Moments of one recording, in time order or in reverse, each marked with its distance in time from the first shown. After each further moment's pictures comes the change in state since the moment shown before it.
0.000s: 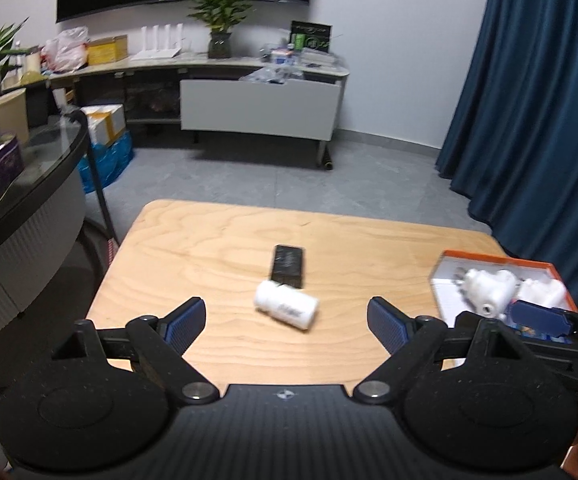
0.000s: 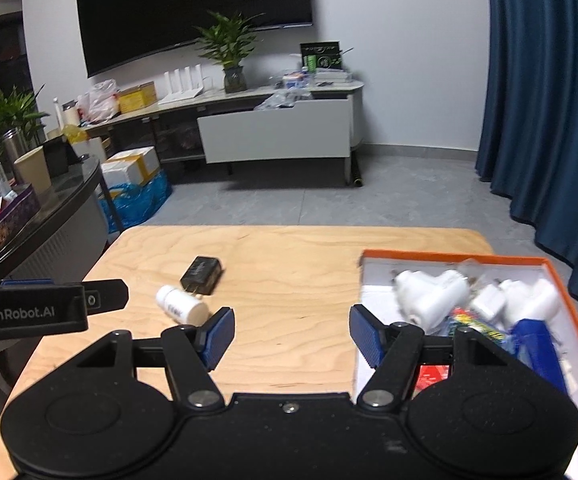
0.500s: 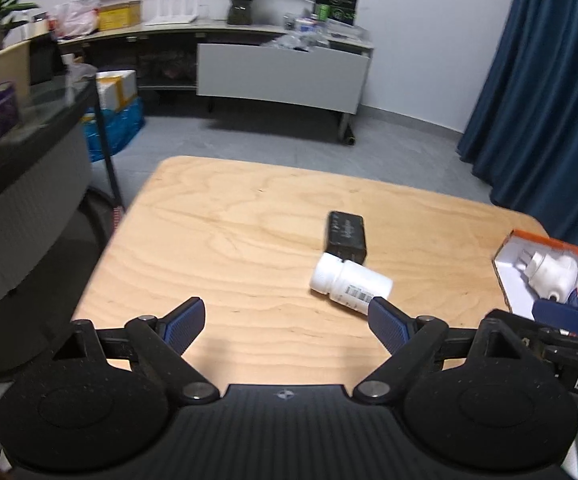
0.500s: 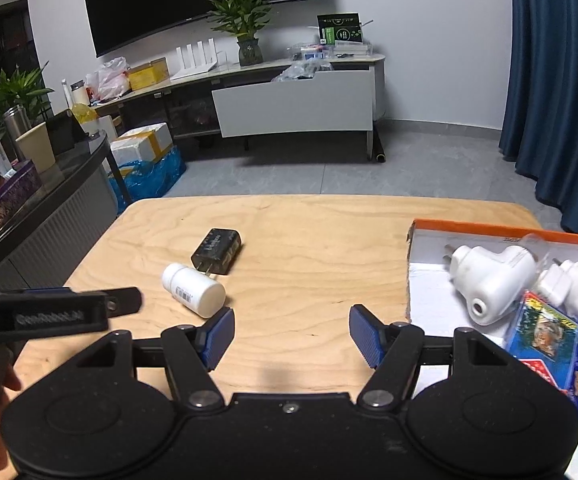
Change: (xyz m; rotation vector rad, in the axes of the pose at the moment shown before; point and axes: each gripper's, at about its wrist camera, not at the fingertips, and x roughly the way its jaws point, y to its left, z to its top) left arm 0.058 0.040 -0.011 -0.021 0.067 0.002; right arm 0.054 0.012 -0.011 -0.002 0.064 0.047
